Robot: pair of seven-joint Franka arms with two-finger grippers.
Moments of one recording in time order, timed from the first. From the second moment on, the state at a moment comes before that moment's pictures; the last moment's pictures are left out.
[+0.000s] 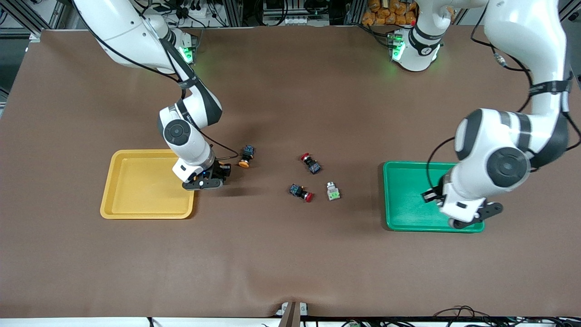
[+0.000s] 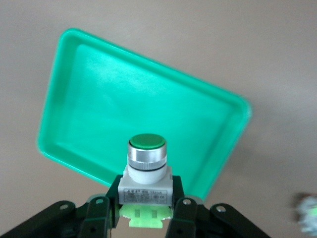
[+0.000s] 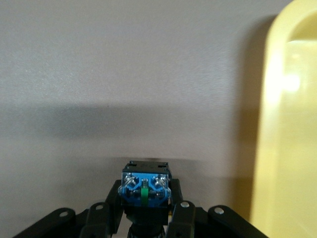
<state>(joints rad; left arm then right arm) -0.10 0.50 -0.06 -1.50 0.11 1.82 -0.52 0.29 0.47 0.13 -2.04 -0.08 2.53 0.43</state>
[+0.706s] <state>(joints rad) 0.00 0.73 -0.07 -1.51 0.27 1.81 -0.39 0.10 0.33 0.11 -2.07 -0.08 2.38 0.14</state>
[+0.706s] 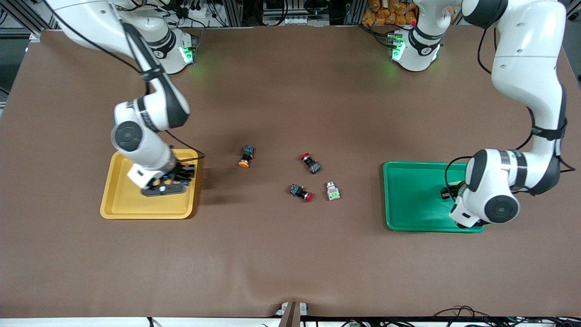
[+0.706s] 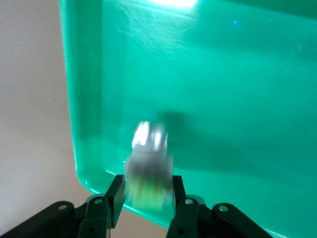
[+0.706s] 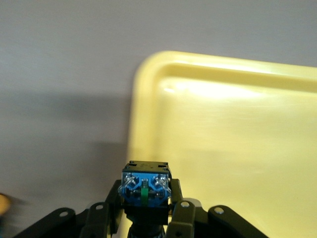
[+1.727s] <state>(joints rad) -0.25 0.62 -0.13 -1.43 0.22 1.81 -0.65 -0.04 0.36 -0.01 -2.21 -0.08 2.58 -0.34</state>
